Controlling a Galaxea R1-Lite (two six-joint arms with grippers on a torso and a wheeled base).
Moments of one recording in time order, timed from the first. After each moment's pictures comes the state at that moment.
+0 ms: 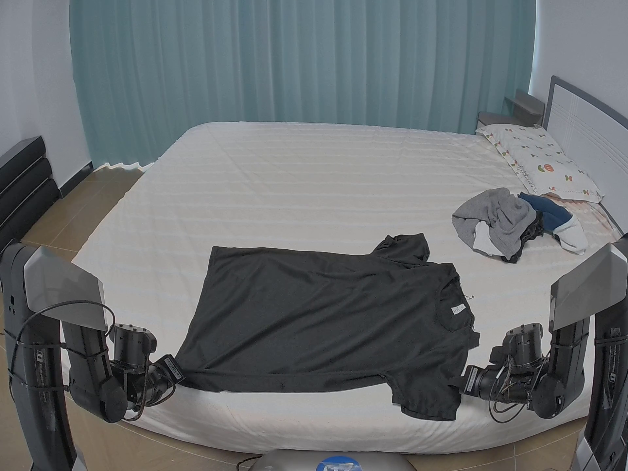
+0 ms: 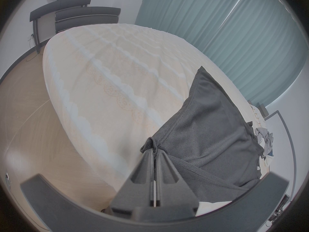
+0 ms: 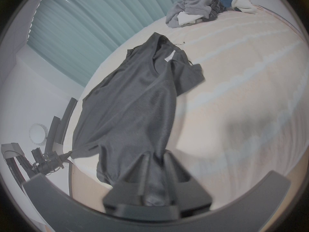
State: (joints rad) left arm -0.11 2.33 -0.27 -1.26 0.09 -0.74; right arm 0.21 2.35 -0.17 -1.38 0.18 0.57
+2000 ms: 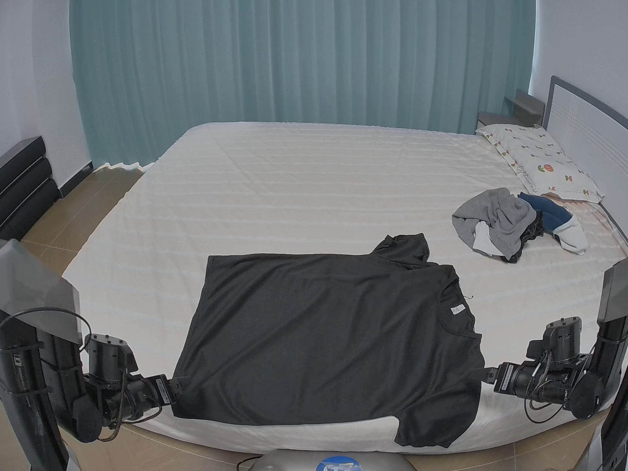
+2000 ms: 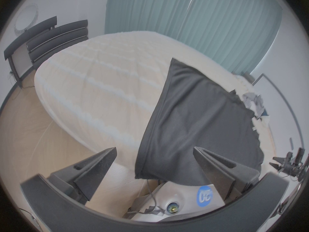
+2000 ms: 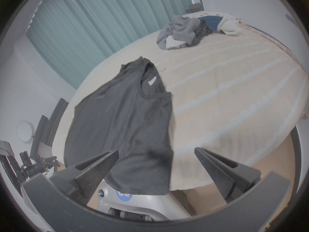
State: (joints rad) left arm -0.09 2.15 -0.02 -1.38 -0.03 -0.45; right arm 0.14 2.04 -0.02 -1.30 0.08 0.47
